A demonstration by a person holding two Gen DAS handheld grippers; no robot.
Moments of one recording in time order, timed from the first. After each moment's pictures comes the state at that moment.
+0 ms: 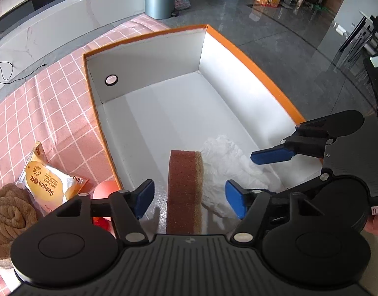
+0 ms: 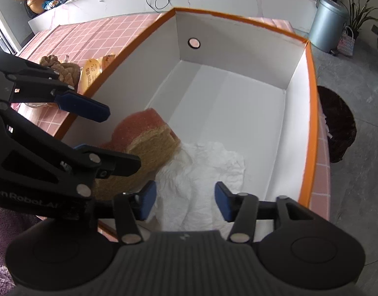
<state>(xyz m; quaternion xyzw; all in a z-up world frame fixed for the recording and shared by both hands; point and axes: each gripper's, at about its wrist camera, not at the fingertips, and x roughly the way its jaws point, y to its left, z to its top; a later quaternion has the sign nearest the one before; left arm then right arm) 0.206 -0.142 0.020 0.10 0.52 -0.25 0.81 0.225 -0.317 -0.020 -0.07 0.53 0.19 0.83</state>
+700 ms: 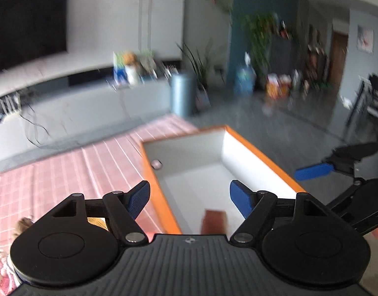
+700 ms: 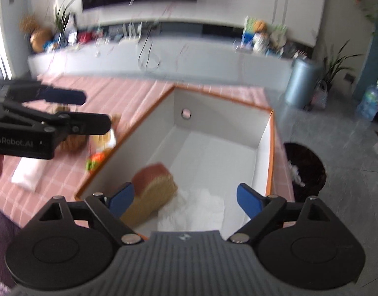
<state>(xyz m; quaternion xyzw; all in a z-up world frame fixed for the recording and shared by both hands) 0.142 -0.088 0.069 0.05 0.30 -0.22 0.93 0.156 -0.320 0.041 -0.06 0.36 0.15 0.92</state>
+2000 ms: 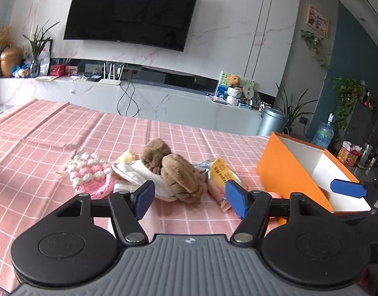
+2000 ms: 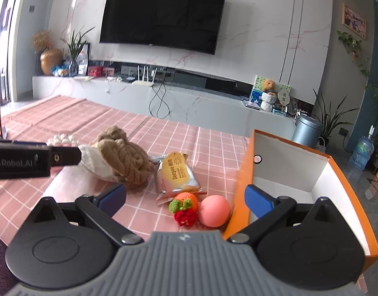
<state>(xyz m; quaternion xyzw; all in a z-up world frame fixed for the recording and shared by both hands) 0.043 0.085 0.010 -0.11 0.23 -0.01 0.97 0.086 -0.131 -0.012 -0.11 0.23 0.14 0.96</state>
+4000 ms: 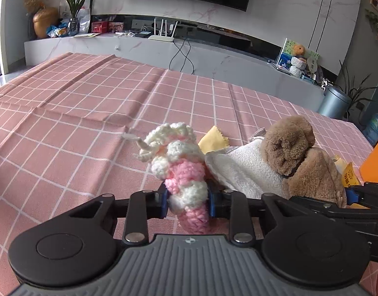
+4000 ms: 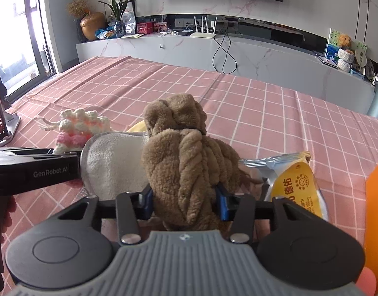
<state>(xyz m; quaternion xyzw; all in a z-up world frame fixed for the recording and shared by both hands) 0.158 0.194 -0.064 -0.13 0.34 0.10 0.93 0.253 -0.006 -0.082 -0.08 0.36 0.28 0.88</state>
